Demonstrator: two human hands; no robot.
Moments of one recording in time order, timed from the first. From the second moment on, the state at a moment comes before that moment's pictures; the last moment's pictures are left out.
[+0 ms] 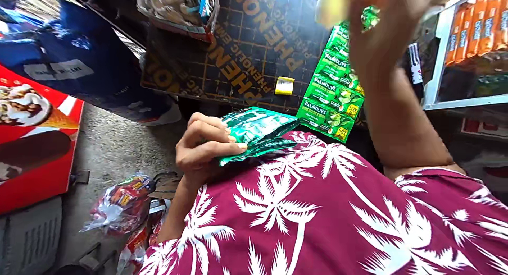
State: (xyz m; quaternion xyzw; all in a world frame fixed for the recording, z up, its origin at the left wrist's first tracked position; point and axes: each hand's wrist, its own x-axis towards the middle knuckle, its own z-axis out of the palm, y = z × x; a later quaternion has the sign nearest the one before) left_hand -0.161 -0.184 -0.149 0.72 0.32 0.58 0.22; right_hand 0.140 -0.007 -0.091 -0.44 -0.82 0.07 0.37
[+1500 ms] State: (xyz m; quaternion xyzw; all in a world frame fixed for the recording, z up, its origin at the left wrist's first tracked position) left_hand -0.191 -0.182 -0.133 0.66 0.35 0.63 0.22; right_hand 0.213 -0.038 -0.093 -0.52 -0.70 0.32 0.37
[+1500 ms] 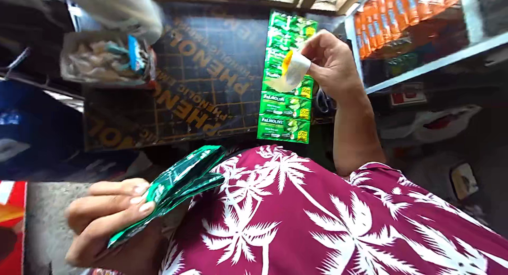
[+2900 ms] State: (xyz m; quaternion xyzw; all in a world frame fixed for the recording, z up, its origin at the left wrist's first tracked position) left_hand -0.136 -0.071 -0.147 0.88 0.39 0.21 0.18; right_hand 0.279 0.003 -0.094 -0.69 -0.68 -0.06 0.24
